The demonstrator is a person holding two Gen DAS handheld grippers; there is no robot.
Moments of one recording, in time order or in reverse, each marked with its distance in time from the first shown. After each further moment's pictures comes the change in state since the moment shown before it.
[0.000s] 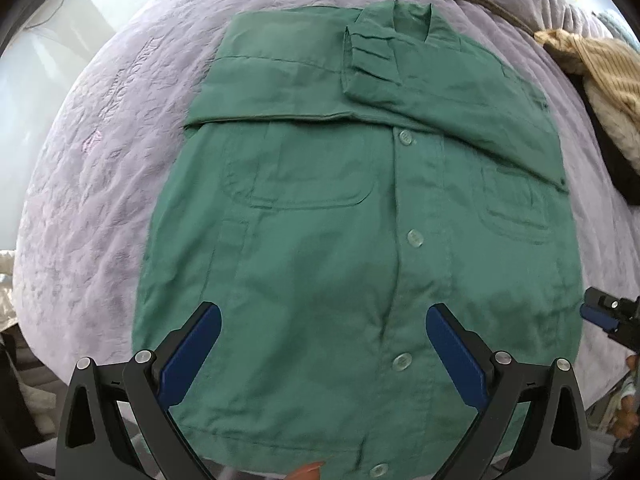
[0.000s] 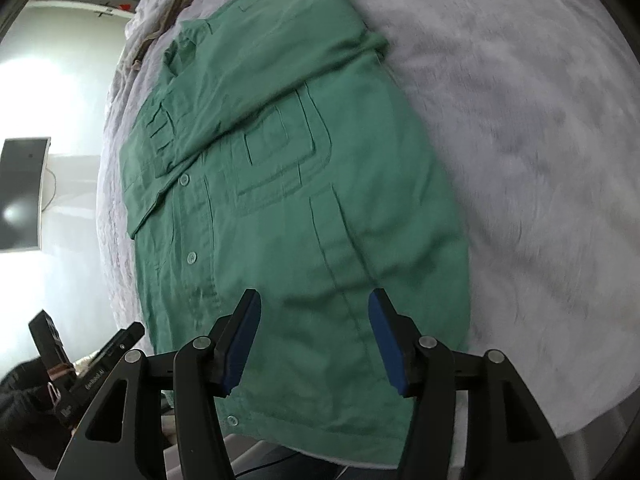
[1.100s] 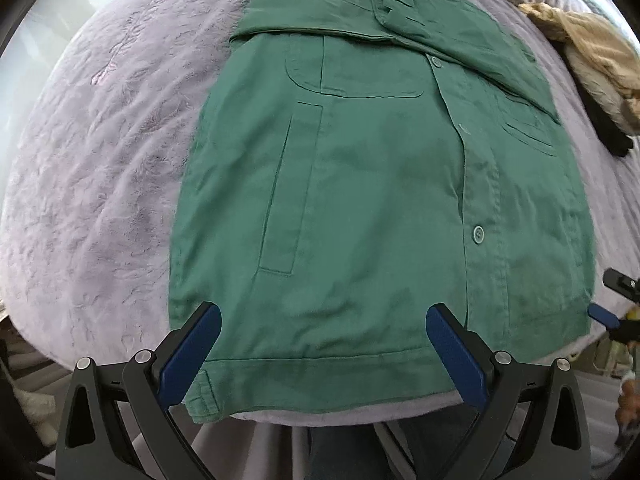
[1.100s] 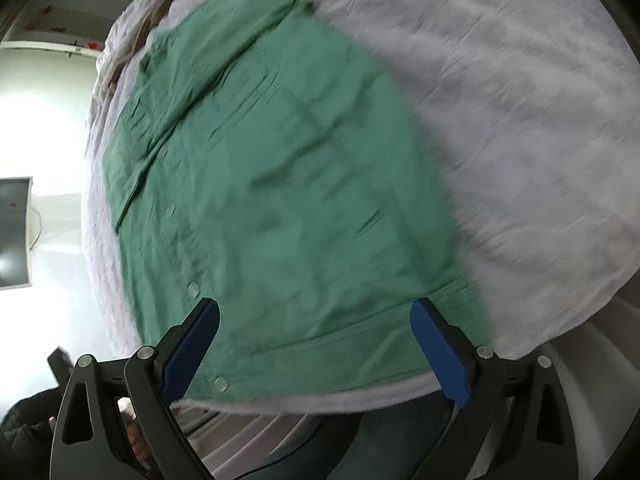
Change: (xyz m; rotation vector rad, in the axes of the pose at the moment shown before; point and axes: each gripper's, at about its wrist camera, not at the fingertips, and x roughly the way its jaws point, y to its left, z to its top) left arm 0.004 0.091 -0.082 0.056 0.077 -0.110; right arm -0.009 -0.015 -0.104 0.144 -0.121 -0.071
